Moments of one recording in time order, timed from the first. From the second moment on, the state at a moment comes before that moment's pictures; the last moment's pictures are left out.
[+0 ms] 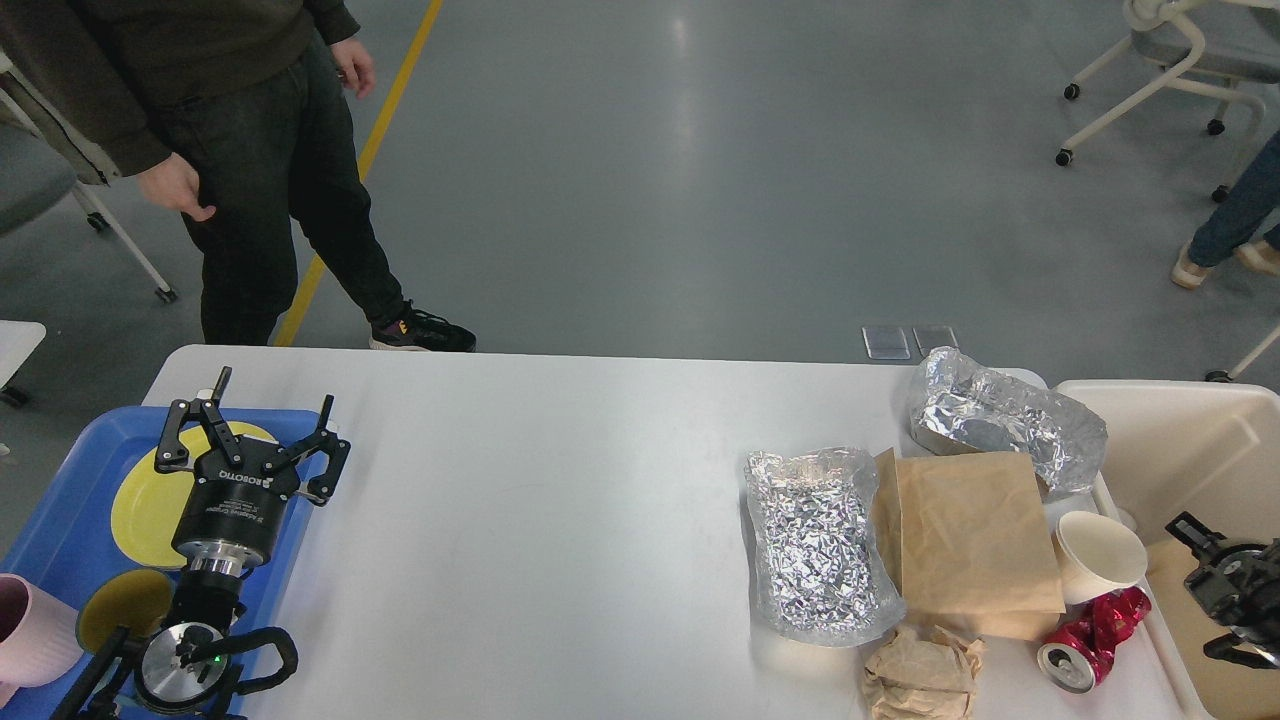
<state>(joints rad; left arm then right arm) -0.14 0.08 -1.56 -0.92 0.22 -0.57 -0.14 0.66 -0.38 -0.92 0.12 0.18 -0.03 -0.12</state>
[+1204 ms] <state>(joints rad) -0.14 0.08 -1.56 -0.92 0.22 -0.57 -0.14 2.44 -0.36 -1.33 1.52 0.08 0.94 -0.29</state>
